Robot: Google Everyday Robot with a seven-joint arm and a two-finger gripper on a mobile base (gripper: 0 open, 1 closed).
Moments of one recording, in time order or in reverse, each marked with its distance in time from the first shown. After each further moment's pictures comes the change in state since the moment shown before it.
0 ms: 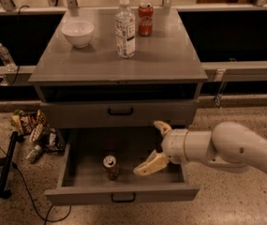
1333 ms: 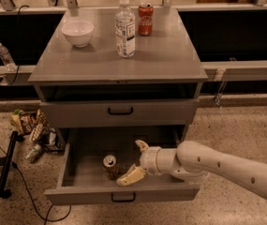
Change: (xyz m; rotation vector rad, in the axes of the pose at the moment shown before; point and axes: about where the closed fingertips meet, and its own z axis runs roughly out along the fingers) arm 0.102 0.001 0.134 -0.056 -0.003 0.084
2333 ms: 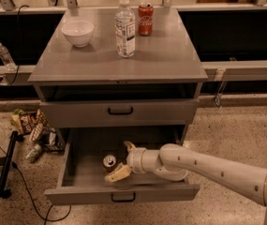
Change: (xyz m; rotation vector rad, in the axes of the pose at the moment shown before) arm 0.020 -0.019 0.082 -0.018 -0.064 0.021
